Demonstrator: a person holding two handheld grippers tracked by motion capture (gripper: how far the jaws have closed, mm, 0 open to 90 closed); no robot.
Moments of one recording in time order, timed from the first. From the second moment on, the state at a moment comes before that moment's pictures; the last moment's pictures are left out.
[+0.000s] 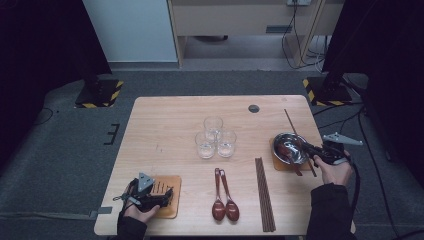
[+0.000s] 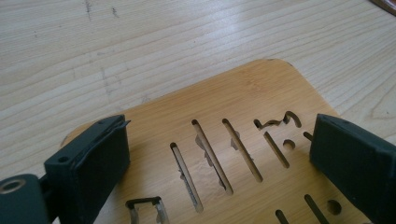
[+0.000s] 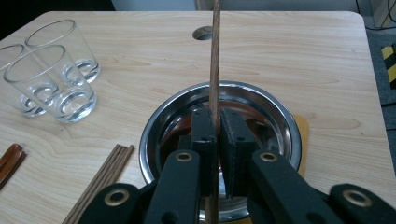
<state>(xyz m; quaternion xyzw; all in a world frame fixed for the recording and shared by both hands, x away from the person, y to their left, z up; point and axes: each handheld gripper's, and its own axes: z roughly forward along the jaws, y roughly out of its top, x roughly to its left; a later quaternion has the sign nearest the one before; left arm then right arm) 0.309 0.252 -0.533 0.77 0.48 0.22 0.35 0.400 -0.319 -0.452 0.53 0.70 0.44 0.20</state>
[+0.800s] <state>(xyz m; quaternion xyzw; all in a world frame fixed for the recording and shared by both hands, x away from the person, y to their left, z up) 0.309 0.252 -0.533 0.77 0.48 0.22 0.35 0.419 -0.315 -0.470 0.54 0.71 0.41 0.19</state>
